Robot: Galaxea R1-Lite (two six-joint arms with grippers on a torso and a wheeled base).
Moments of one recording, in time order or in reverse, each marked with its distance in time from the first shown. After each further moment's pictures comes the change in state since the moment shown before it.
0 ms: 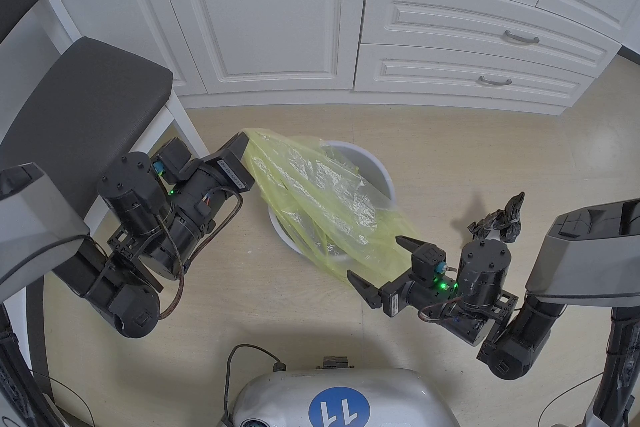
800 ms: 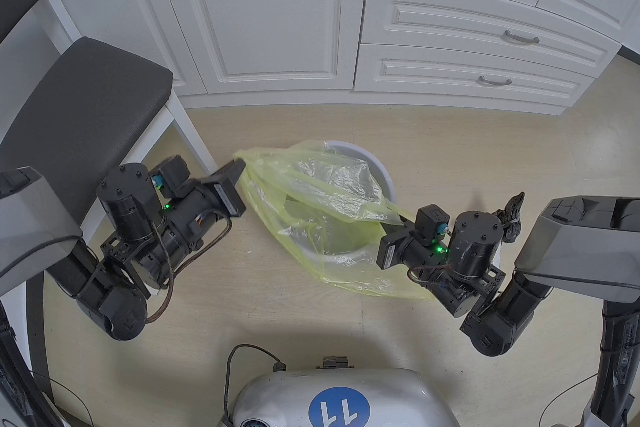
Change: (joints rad) left arm 0.052 -0.006 0.059 0.073 -0.099 0.086; right arm -0.039 0.049 -0.200 0.000 -0.122 0.162
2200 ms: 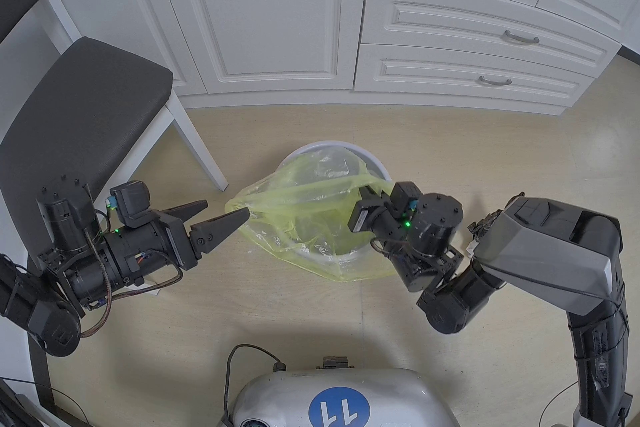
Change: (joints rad) left arm 0.109 -0.293 0.212 0.278 -0.412 0.075; right arm 0.016 0.162 -0.360 0.050 -0.120 0.120
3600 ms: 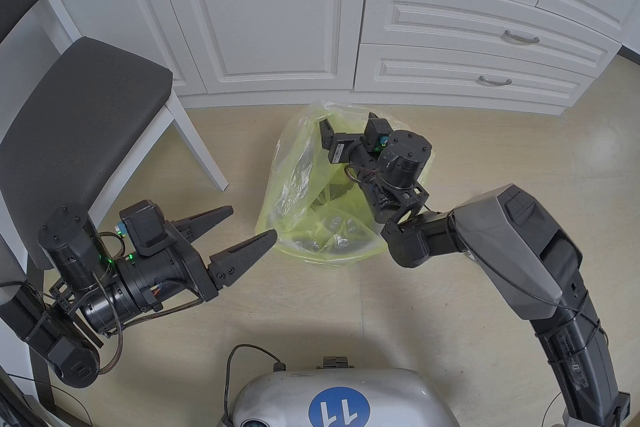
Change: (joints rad) left arm -0.114 0.079 0.134 -0.357 -0.009 0.026; right arm -0.049 0.217 -0.777 0.364 0.000 -0.143
